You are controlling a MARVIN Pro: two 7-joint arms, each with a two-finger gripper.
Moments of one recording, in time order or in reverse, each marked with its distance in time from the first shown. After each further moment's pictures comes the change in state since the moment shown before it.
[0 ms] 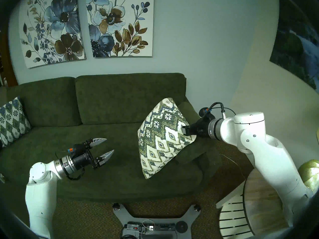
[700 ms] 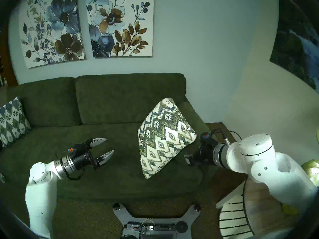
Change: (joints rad) left arm 0.000 -0.001 0.000 0.000 0.002 0.001 0.000; right arm -0.275 0.242 0.011 -0.180 -0.039 0.000 -0.043
